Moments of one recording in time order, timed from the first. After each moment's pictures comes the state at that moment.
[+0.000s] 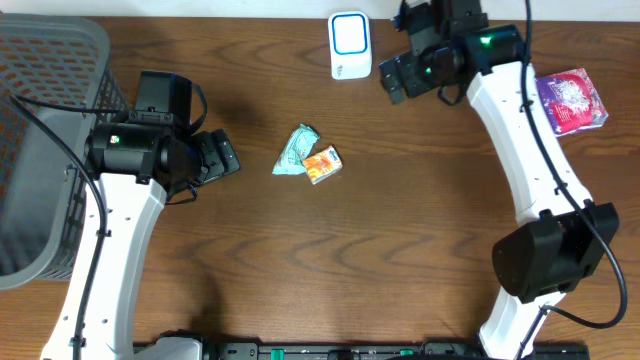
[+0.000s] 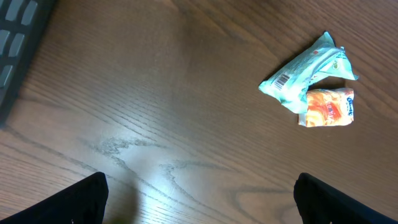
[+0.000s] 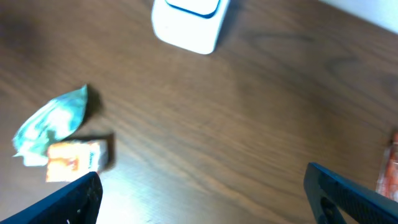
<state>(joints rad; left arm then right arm) -0.10 1.40 1.40 -1.25 0.00 -0.51 0.27 1.97 1.98 -1.04 -0.11 -0.16</state>
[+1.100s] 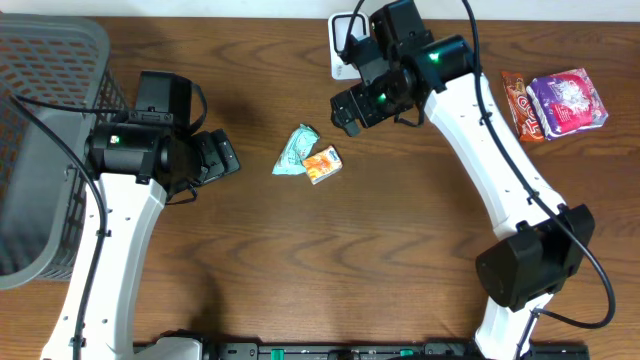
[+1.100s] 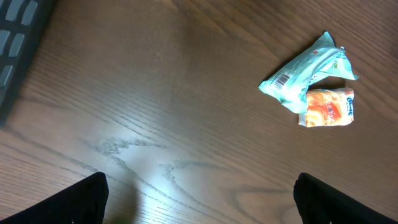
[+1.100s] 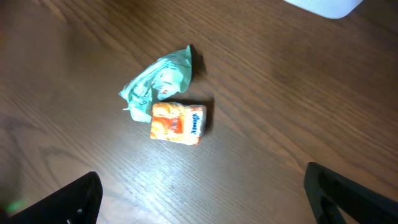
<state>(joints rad) -0.10 1.40 1.40 -1.25 0.00 -0.51 0.43 1.97 1.98 -1.15 -0.23 -0.05</state>
